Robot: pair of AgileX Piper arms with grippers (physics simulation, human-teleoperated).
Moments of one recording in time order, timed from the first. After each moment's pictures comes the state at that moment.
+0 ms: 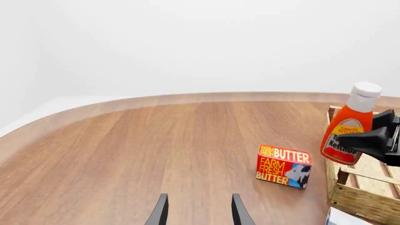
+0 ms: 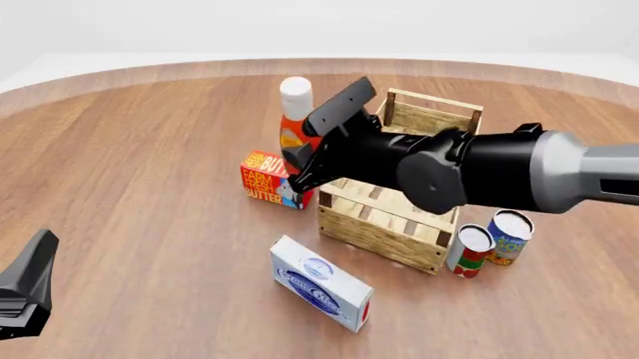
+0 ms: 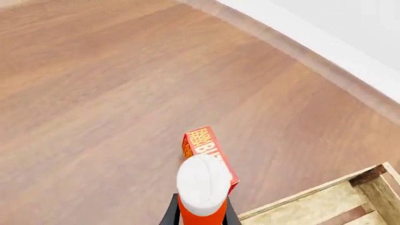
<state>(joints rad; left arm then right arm) 0.00 0.01 0.00 0.00 0.00 0.73 1.64 -1.02 -0.14 -0.17</state>
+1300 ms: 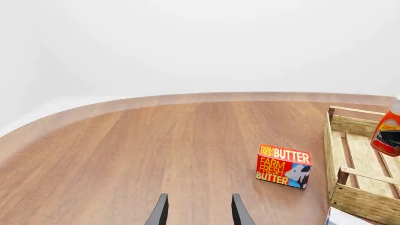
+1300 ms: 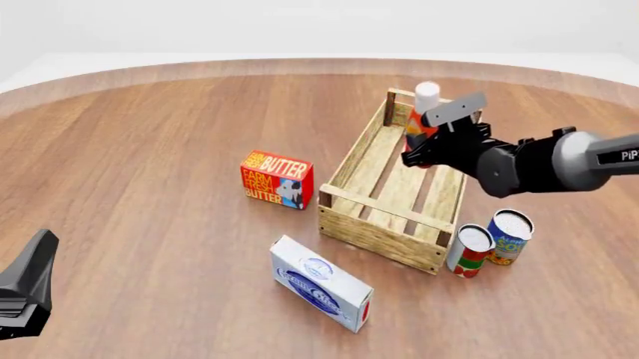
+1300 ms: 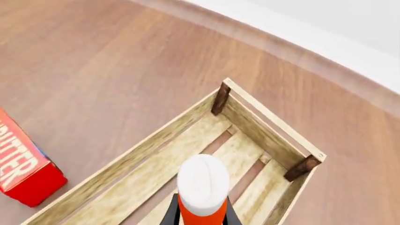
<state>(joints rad) 0.00 0.01 0.00 0.00 0.00 0.23 1.81 -0.94 -0.38 -0.22</state>
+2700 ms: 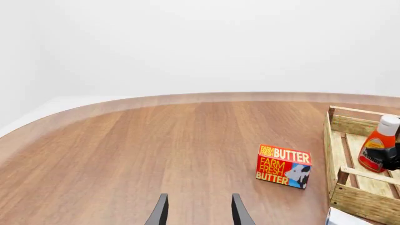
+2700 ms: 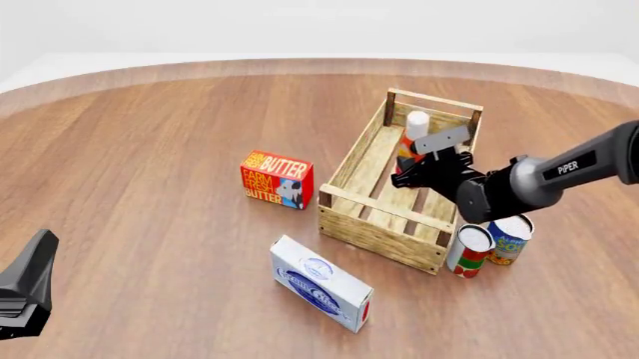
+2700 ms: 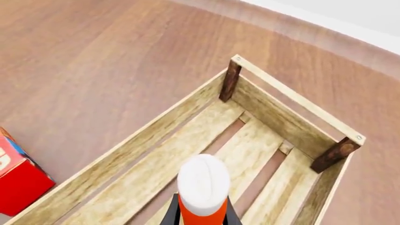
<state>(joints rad) 0.00 0.01 0.00 0.00 0.00 0.24 2.02 -0.94 -0.60 -0.15</state>
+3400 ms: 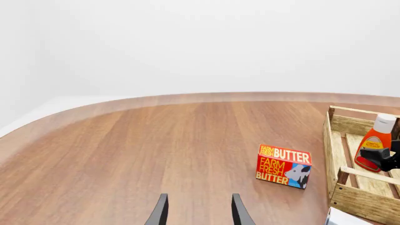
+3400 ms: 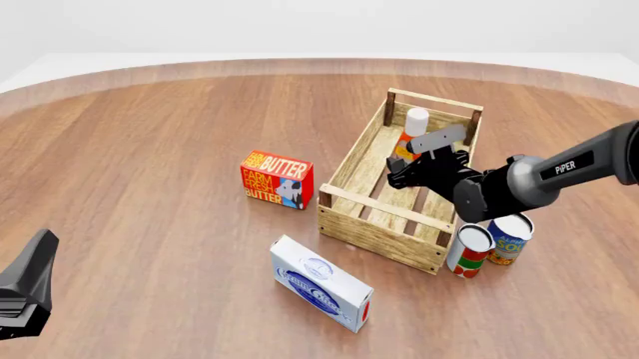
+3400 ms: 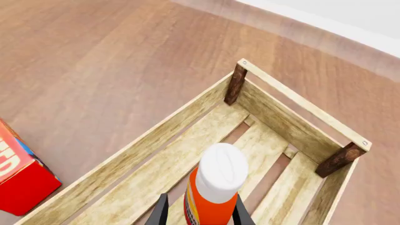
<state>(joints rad) 0.00 0.01 0.00 0.00 0.00 0.25 2.02 -0.94 -0.59 -0.15</state>
